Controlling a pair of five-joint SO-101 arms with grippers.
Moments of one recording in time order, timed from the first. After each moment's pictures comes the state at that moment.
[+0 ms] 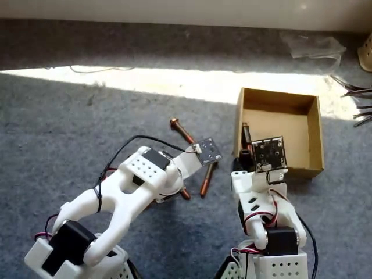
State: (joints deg) left arm 27.6 -7.6 47.0 53.8 -24.0; right arm -9.0 -93.2 78.3 55.0 9.0
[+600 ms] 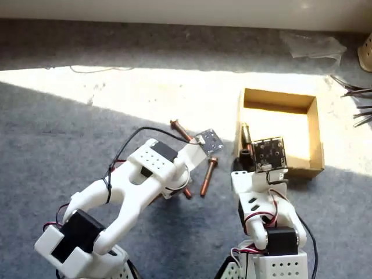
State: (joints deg) left arm 27.6 0.5 39.3 57.1 -16.6; right arm -9.0 -93.2 78.3 55.0 9.0
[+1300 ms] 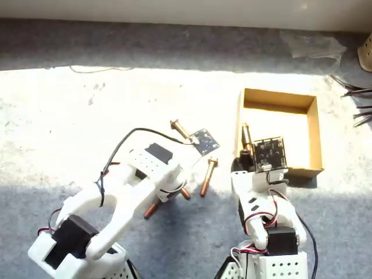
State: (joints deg) left arm 27.5 -8.5 42.9 60.3 -13.2; right arm -9.0 -93.2 78.3 55.0 9.0
